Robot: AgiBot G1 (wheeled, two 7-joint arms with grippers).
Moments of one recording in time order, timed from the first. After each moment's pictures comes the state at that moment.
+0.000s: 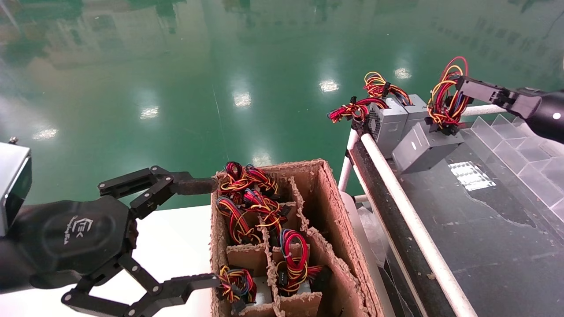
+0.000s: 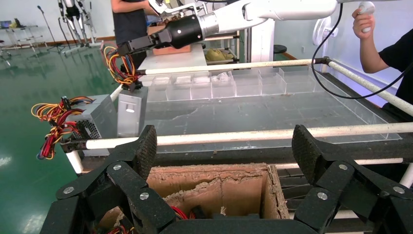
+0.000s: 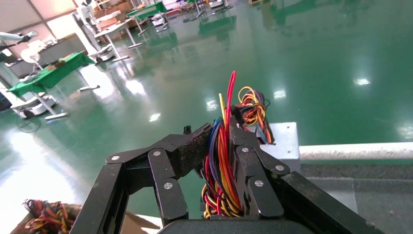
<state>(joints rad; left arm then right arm) -1.09 0.59 0.33 -1.28 0.69 1.47 -0.16 1.74 -0.85 -1.03 -0.01 -0.45 -1.21 0.15</state>
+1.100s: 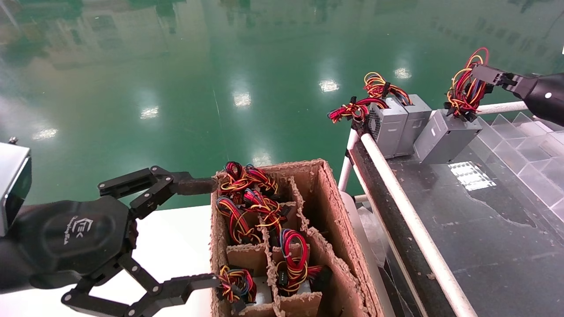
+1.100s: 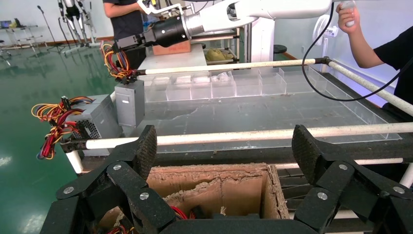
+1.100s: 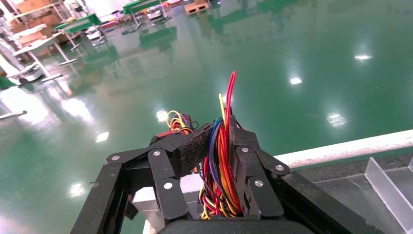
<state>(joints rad) -1.09 0.59 0.33 -1.28 0.69 1.47 -0.16 1.78 -0.93 -1.05 -0.02 -0.48 -0.89 0.19</state>
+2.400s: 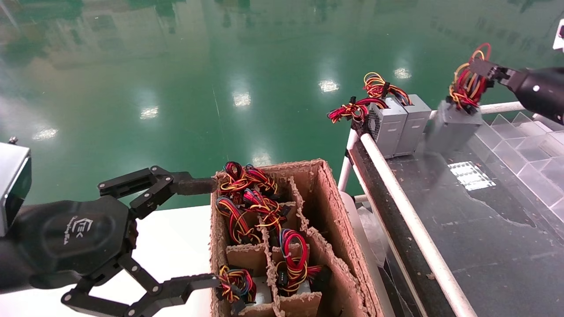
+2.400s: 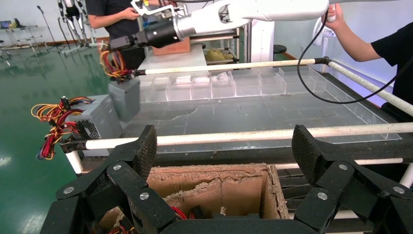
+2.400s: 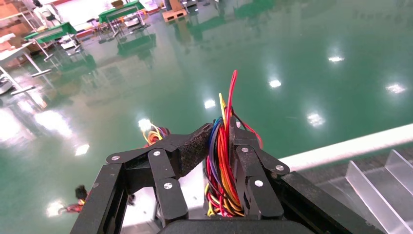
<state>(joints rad) -1.09 0.59 0.33 -1.28 0.69 1.47 -0.16 1.78 -0.99 -1.05 0.00 -0.48 -0.72 0.20</state>
